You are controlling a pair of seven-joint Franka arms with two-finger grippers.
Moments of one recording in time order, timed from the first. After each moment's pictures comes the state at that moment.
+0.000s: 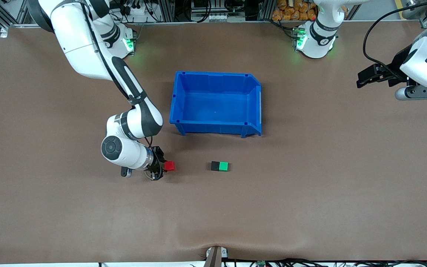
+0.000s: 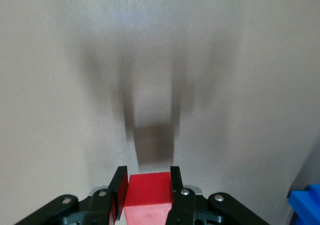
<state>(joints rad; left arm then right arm) 0.07 -0.02 -0.20 -1.58 -0.02 1.45 -0.17 0.39 0.77 0.00 -1.52 0.31 2.31 1.76</state>
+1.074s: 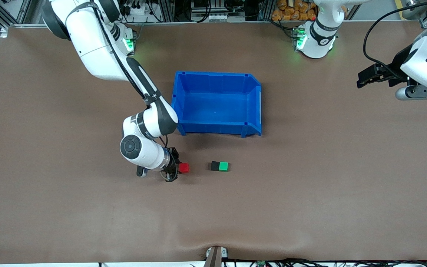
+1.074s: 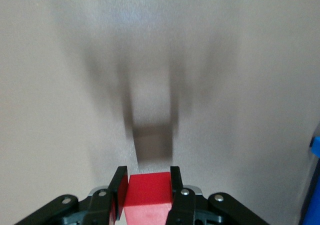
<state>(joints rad) 0.07 -0.02 -0.20 -1.57 -0.02 1.45 -0.17 0.46 0.84 0.00 -1.40 0.31 2.31 1.87</state>
